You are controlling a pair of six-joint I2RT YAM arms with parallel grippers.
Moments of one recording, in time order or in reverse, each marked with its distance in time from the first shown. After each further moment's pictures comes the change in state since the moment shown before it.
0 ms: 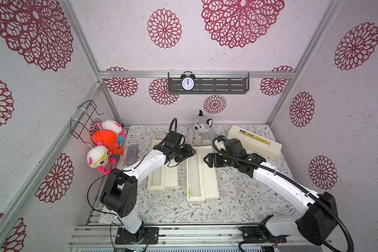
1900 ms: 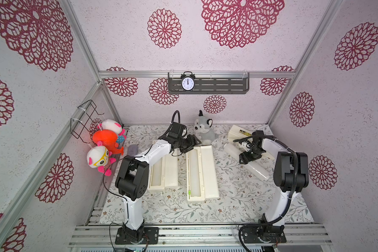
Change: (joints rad) left arm 0.062 0.254 0.220 0.042 0.179 -0.002; right arm -0.546 0.636 0.290 -0.323 -0.032 -0.871
